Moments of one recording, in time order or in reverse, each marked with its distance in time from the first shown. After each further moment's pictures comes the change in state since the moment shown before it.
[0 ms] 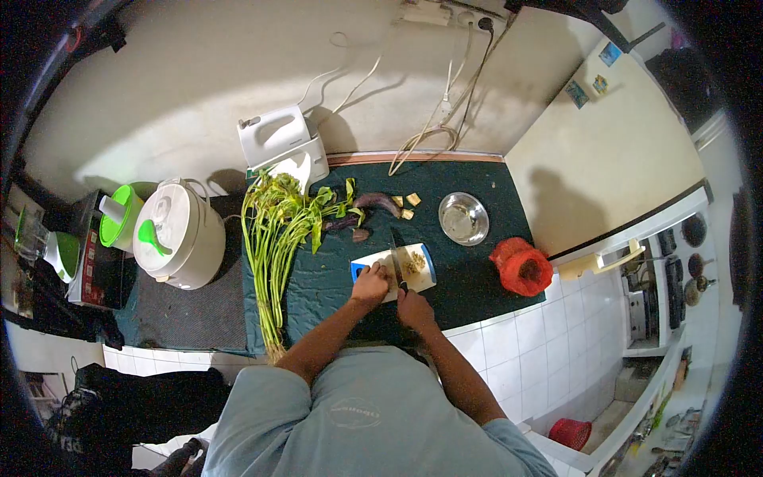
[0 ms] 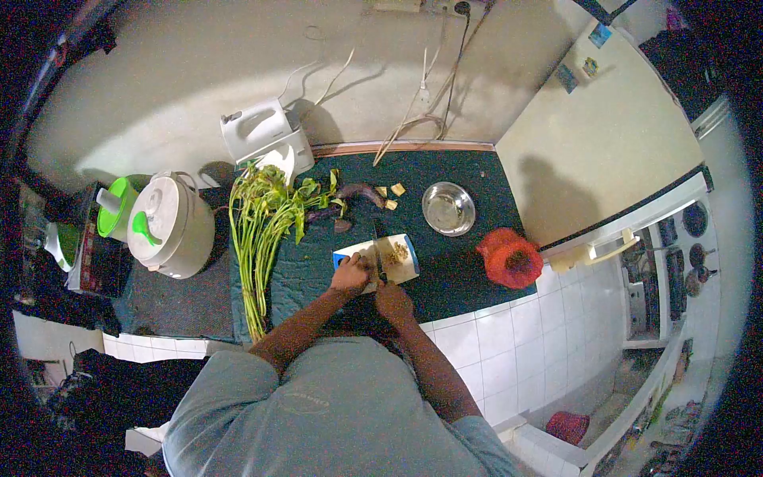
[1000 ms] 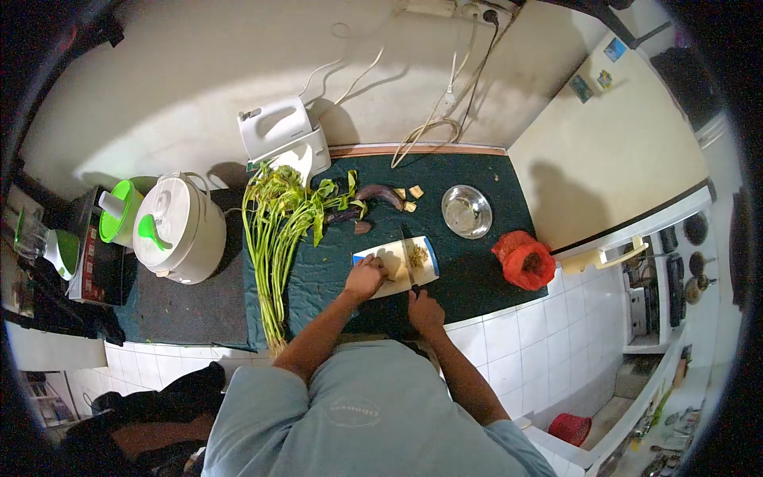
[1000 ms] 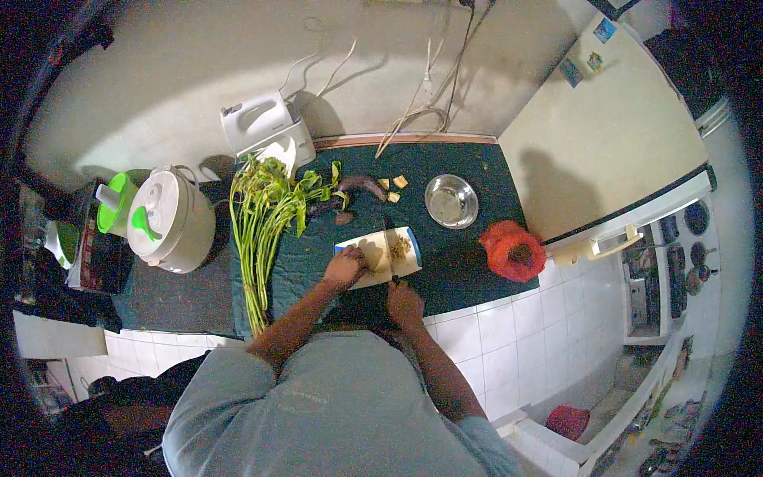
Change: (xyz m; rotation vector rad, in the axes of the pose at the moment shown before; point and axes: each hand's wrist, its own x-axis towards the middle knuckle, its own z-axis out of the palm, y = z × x) left_hand -0.012 -0.020 -0.006 -0.188 -0.049 -0.080; right_hand -0.020 0.022 0.007 -0.141 0.112 0.065
